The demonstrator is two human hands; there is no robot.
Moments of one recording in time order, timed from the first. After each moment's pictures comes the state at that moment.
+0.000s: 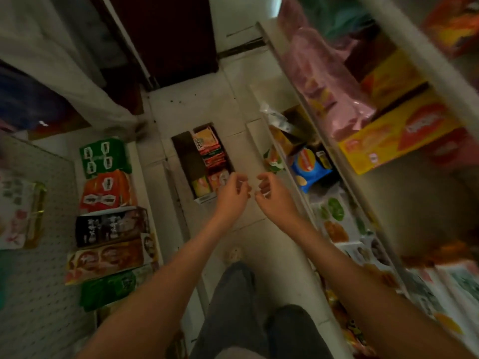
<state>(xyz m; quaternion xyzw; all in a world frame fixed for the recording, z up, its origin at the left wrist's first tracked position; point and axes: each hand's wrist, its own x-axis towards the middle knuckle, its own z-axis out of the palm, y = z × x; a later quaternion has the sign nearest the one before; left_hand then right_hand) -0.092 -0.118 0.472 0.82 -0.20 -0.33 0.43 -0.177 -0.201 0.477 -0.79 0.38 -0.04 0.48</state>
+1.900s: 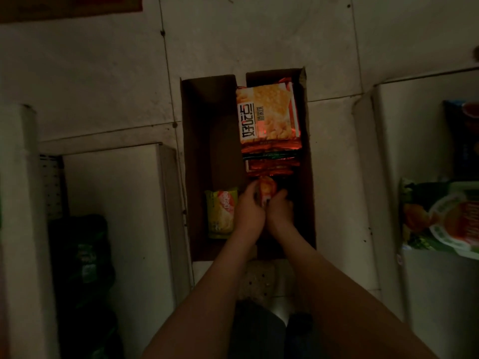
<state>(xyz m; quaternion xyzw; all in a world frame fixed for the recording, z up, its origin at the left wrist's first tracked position) 0.204 -0.185 -0.092 0.83 0.06 -0.40 0.39 0.174 -0.247 -0.139 -0.68 0.53 0.29 0.41</state>
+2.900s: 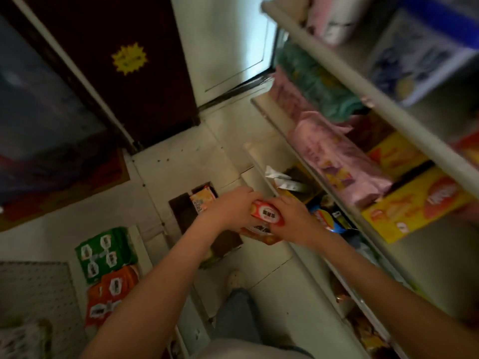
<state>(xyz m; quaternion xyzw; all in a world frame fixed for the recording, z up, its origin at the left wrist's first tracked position) 0.139 -0.216 0.527 0.70 -0.65 -0.29 0.05 -0.029 -0.293 0.515 -0.89 0.32 0.05 0.31</state>
